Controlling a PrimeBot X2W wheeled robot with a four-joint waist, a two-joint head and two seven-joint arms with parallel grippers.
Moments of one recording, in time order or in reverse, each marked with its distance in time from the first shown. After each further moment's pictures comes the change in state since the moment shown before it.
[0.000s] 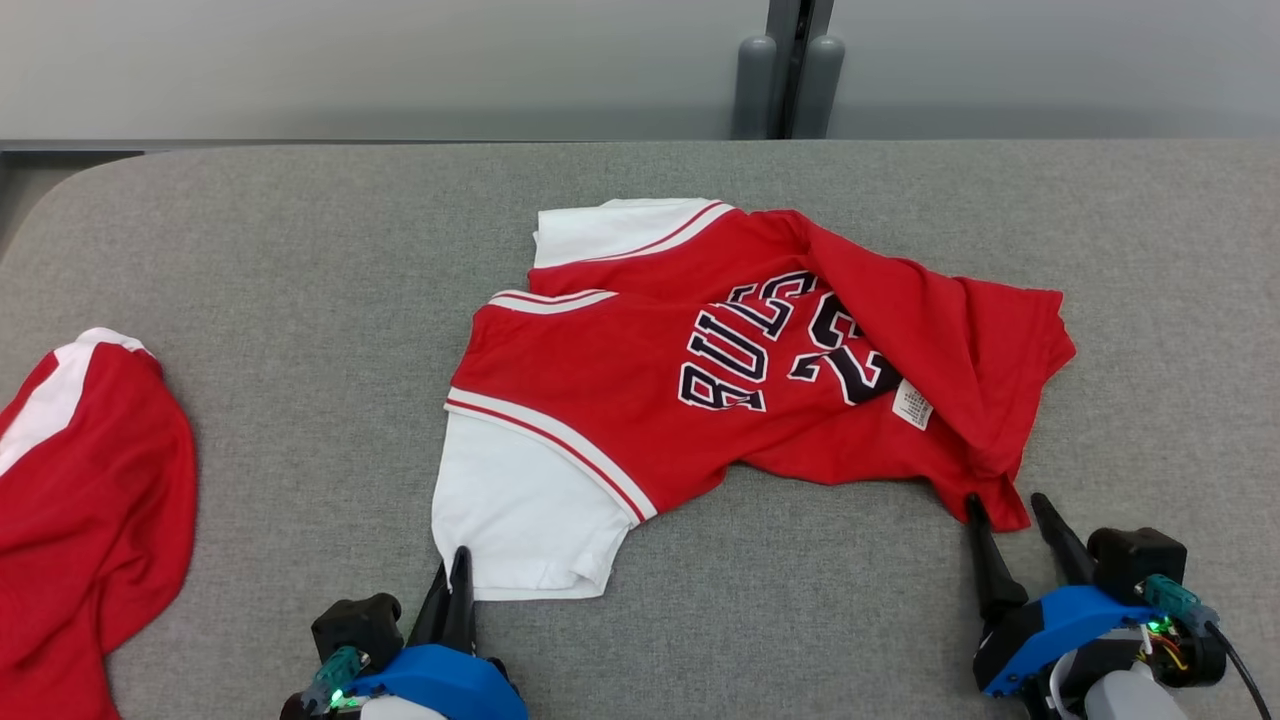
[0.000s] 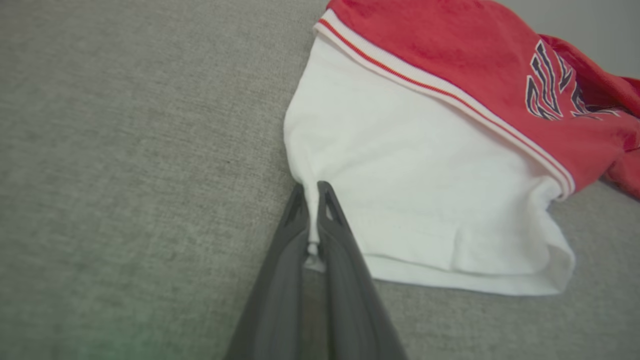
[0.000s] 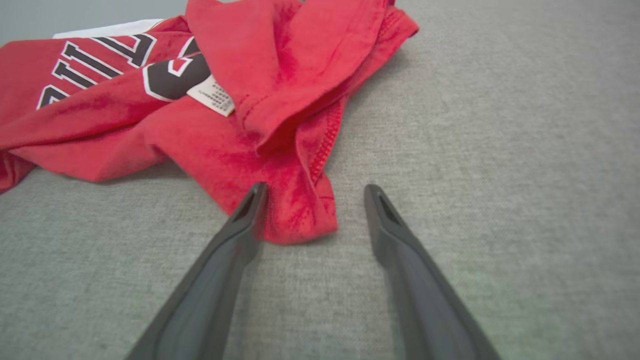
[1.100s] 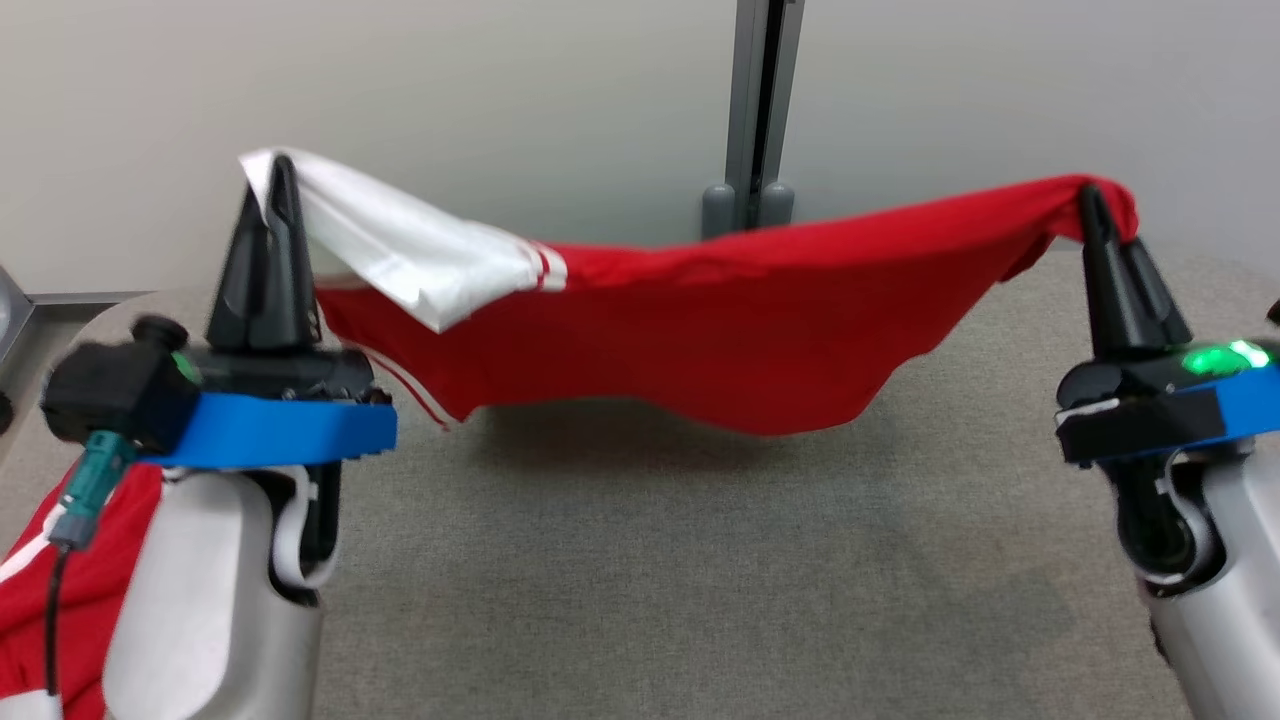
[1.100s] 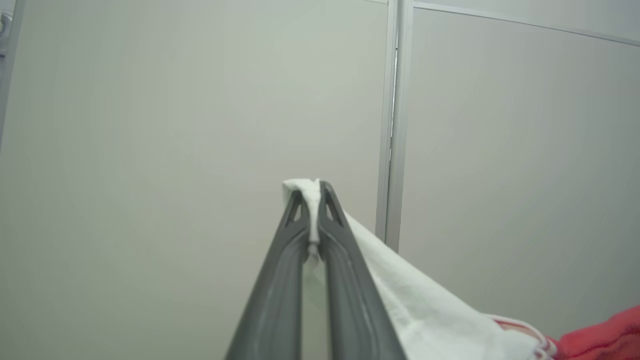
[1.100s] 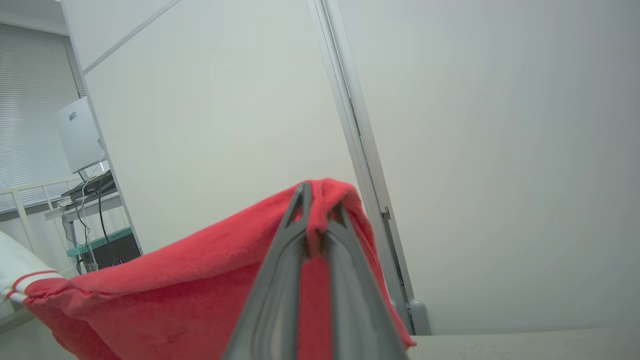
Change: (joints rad) left arm -0.213 0.047 0.266 -0.500 0.269 -0.146 0.010; right arm -0.177 -0.187 0.167 -0.432 0.464 0.000 0.001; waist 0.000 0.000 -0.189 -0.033
